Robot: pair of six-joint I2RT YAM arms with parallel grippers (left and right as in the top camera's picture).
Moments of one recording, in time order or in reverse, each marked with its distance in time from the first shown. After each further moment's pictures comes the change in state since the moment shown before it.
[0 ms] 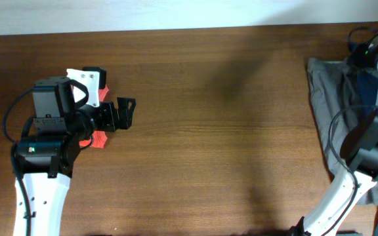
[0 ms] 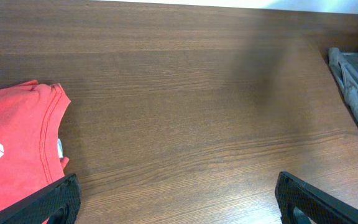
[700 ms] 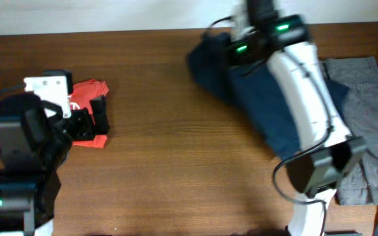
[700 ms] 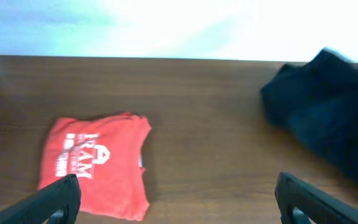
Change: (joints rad) left arm 0.008 -0.169 0.164 -0.146 -0.283 0.000; right arm 0.767 -0.201 0.047 -0.285 -0.232 -0.007
